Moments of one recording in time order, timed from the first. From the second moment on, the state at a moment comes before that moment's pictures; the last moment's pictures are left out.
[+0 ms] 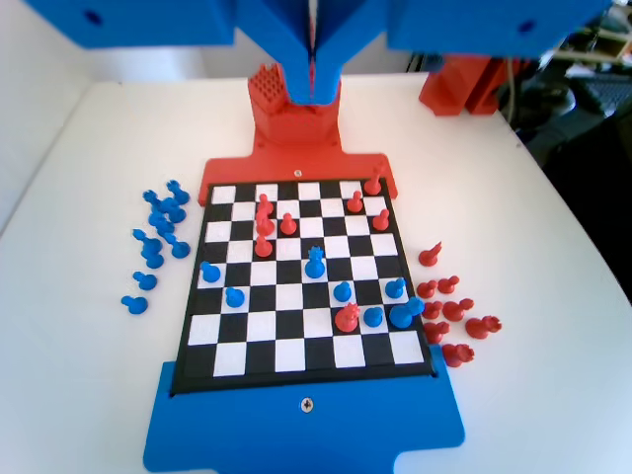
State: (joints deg) arm 4.7 127.4 102.7 91.7 -90.9
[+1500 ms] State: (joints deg) arm 2.9 101.5 127.4 54.8 -94.0
